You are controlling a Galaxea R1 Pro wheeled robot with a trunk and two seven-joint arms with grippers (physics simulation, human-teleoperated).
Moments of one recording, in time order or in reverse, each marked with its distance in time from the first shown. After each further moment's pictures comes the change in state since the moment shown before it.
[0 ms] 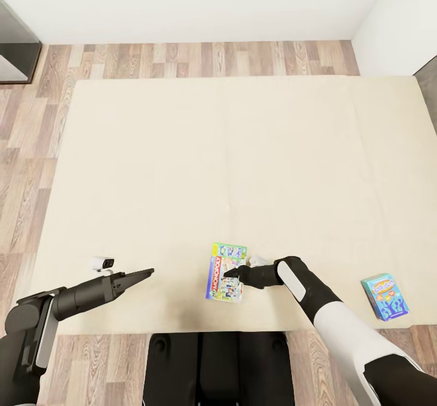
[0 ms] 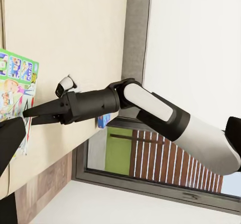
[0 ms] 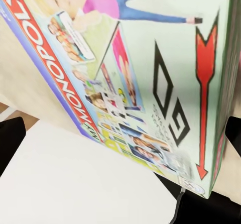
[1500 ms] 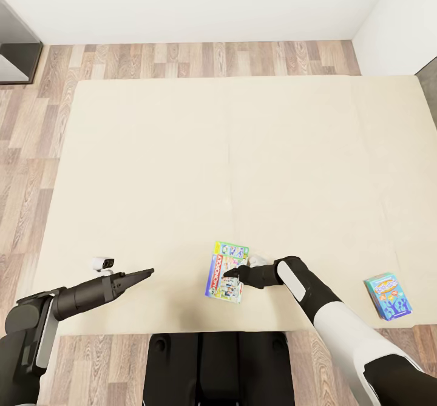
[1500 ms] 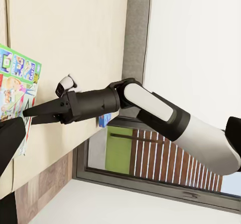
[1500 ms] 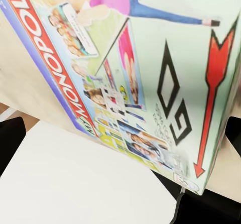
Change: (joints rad) left arm 0.000 0.000 0.000 0.000 -0.001 0.001 0.000; right arm 0.000 0.000 0.002 -0.001 0.000 -0.002 0.000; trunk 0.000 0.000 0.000
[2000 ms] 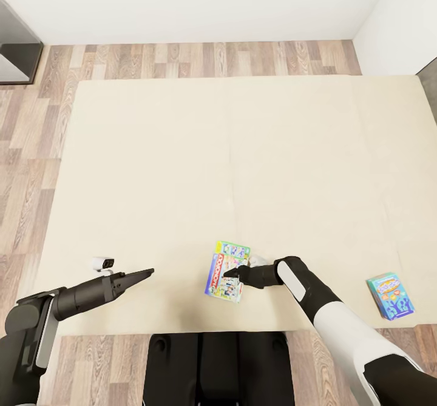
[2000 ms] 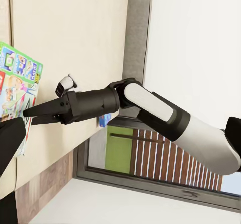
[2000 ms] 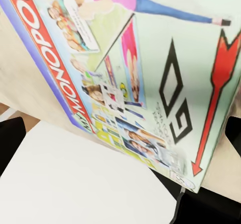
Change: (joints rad) left arm 0.000 0.000 0.000 0.000 0.000 0.000 0.000; right arm 0.000 0.000 0.000 0.001 0.000 0.000 0.000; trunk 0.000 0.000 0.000
